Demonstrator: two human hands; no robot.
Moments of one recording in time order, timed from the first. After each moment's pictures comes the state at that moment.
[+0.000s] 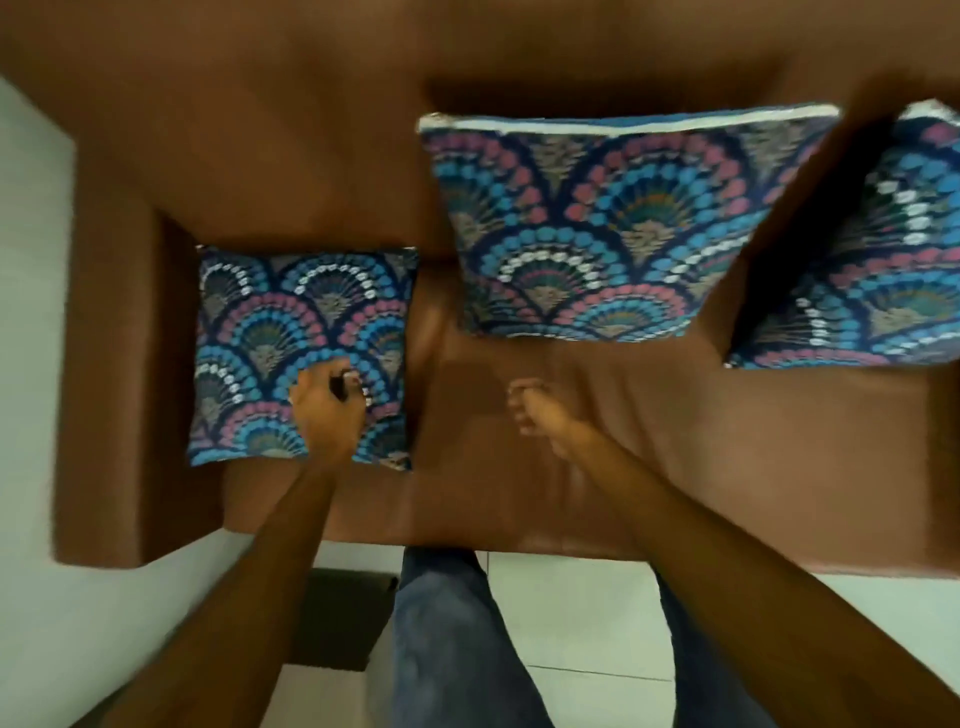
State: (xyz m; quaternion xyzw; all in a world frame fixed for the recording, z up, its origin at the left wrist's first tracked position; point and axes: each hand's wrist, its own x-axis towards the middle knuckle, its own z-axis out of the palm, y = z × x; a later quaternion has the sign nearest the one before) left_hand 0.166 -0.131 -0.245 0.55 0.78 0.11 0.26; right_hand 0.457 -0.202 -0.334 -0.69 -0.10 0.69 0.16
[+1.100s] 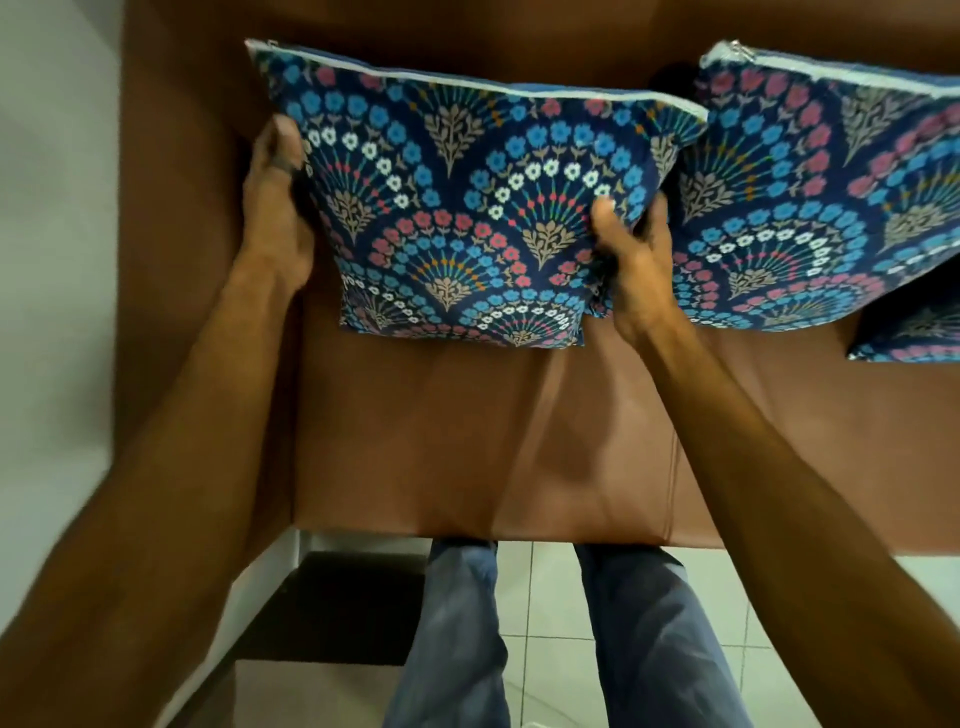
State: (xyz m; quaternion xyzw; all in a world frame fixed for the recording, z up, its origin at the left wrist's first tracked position) left_hand 0.032 0.106 -0.199 0.37 0.57 0.38 0.62; right_hand 0.344 -0.029 -0.207 -0.64 -0.18 0.53 0.52
